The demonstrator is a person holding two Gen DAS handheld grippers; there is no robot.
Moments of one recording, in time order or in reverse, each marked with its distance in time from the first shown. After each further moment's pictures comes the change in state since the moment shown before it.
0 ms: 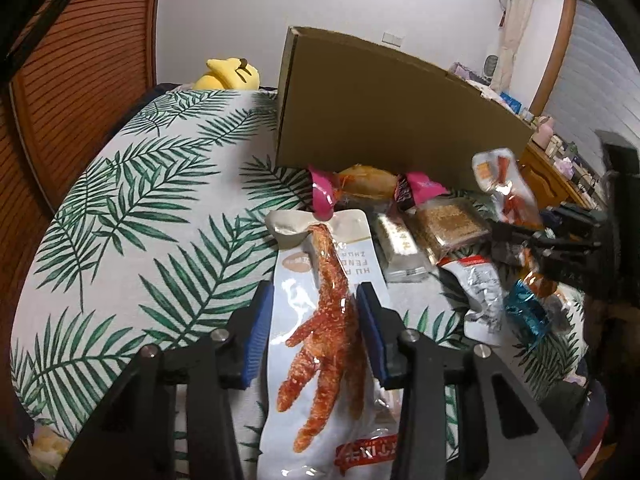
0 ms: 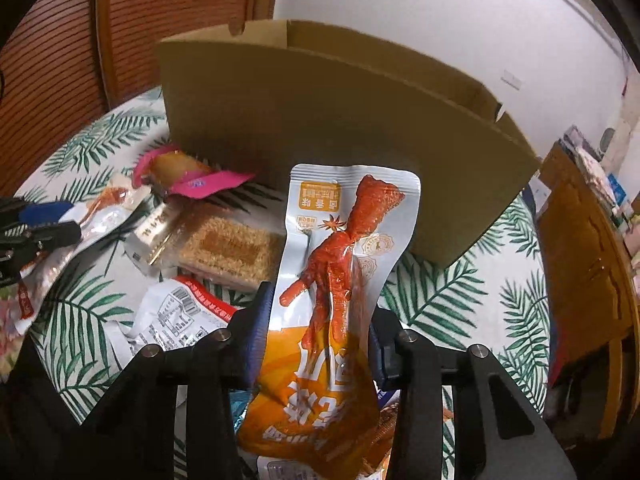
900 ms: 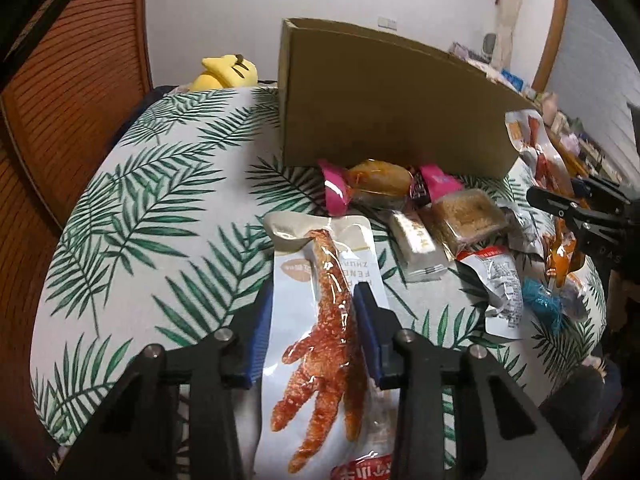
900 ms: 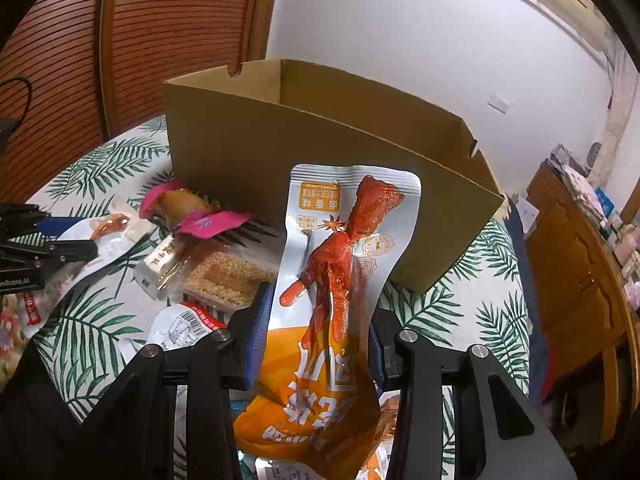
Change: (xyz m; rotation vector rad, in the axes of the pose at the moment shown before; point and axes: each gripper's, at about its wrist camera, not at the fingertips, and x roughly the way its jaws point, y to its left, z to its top) left arm 0.002 0.004 0.012 0.061 0.028 0.035; right arm -0.024 -0.001 0.004 0.001 -0.102 -0.037
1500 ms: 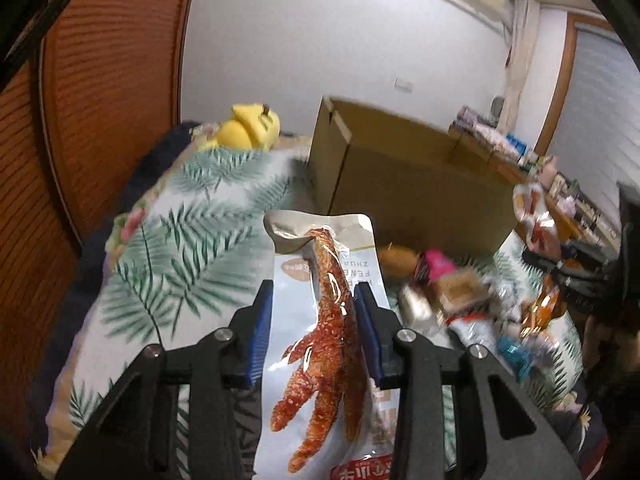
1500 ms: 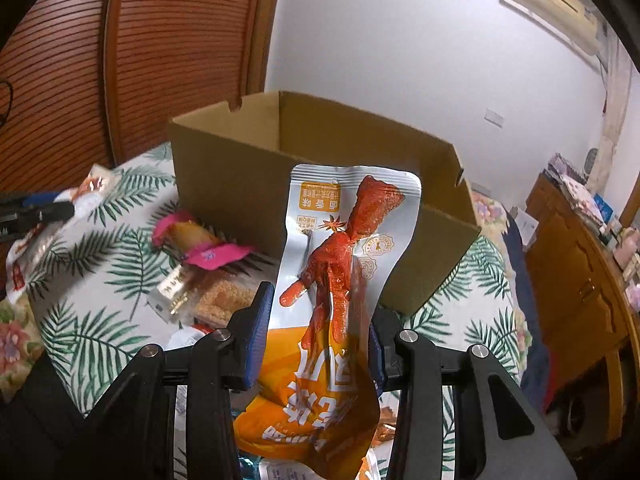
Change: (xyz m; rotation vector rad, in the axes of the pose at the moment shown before) left arm -0.065 0.032 0.022 -0.100 -0.216 -0.028; right arm -0.026 -0.005 0.013 0.012 -0.086 0.014
